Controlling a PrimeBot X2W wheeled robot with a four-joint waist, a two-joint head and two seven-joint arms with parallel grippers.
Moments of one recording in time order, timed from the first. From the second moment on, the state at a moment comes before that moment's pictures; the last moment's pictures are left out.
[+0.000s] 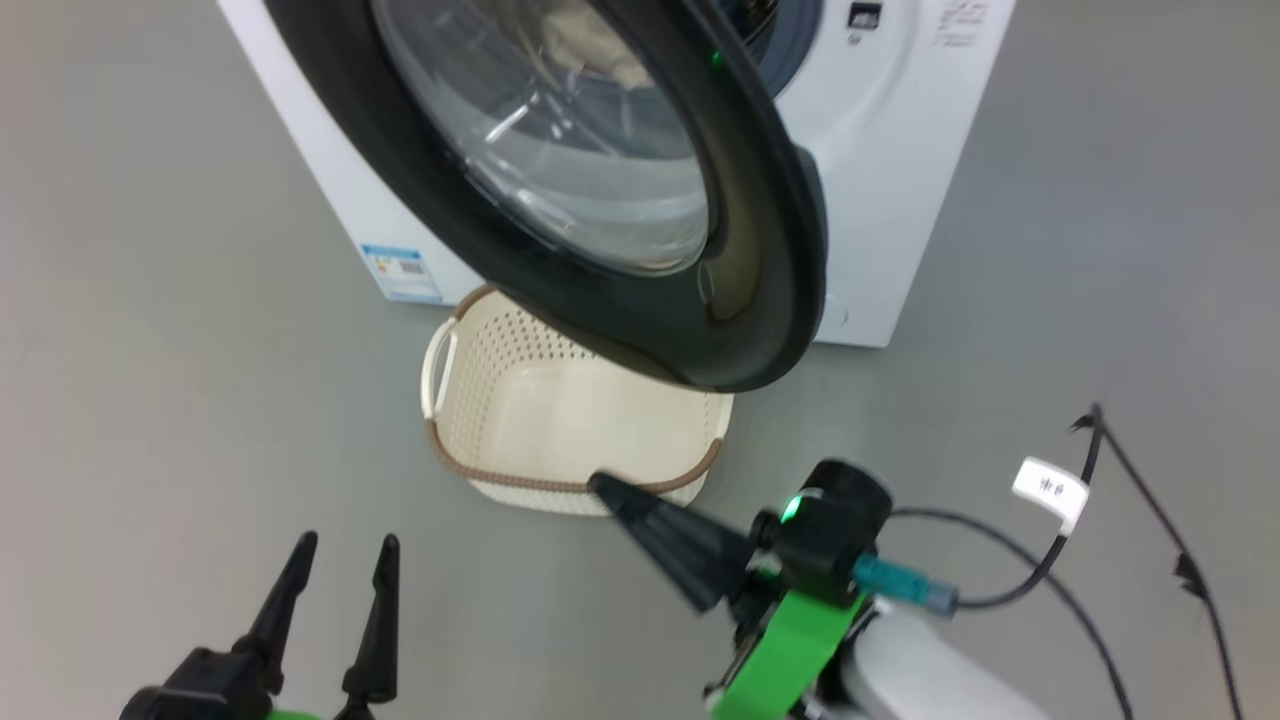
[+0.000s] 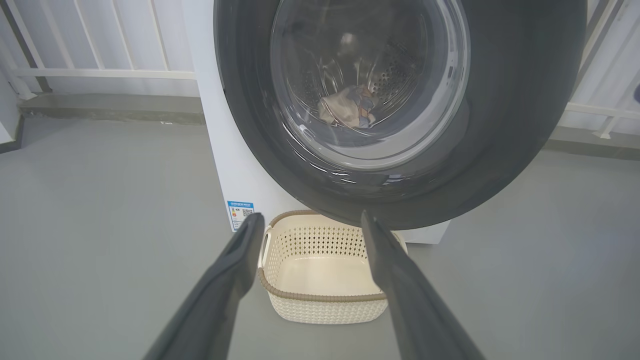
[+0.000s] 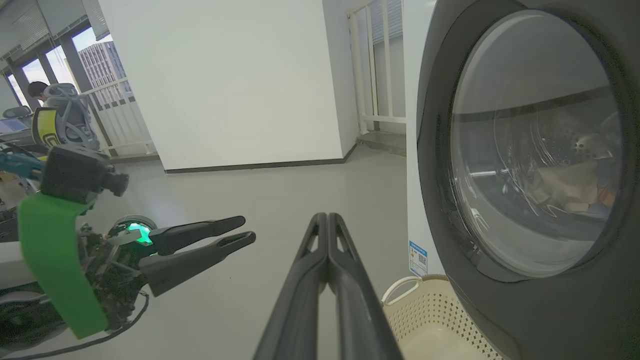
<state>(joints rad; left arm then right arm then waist) 0.03 0.04 -0.05 0.08 -0.19 -0.12 -0.26 -0.42 -0.16 0.75 0.17 0.44 0.13 -0.24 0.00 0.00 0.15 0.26</state>
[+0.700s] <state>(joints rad) -0.09 0.04 -0.11 0.07 -0.25 -0.11 -0.26 -0.57 -0.17 0.41 0.27 0.37 0.13 -0.25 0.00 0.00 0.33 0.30</state>
